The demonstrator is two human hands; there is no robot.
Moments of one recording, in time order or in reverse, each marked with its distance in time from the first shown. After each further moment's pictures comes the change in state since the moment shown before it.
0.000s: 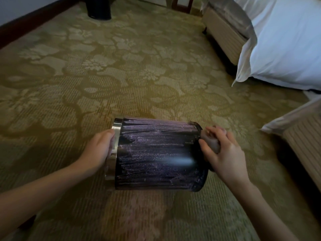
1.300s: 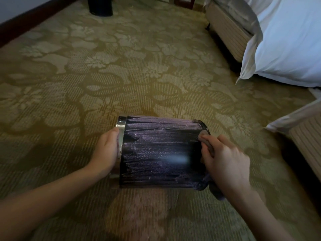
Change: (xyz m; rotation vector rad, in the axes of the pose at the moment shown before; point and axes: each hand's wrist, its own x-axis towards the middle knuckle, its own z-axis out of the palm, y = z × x) left_hand -0.013 0.013 0.015 -0.112 0.109 -0.071; right_hand -0.015 -0.019 0.006 -0.242 0.096 -0.197
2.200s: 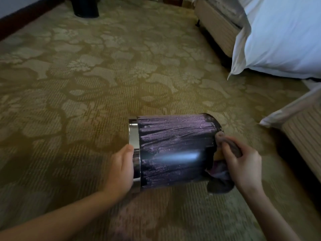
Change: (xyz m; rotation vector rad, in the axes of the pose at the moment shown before) left_hand -0.025 -0.020 0.081 0.021 -0.094 0.168; right_hand 0.005 0.090 0.012 0.560 0.060 0.412
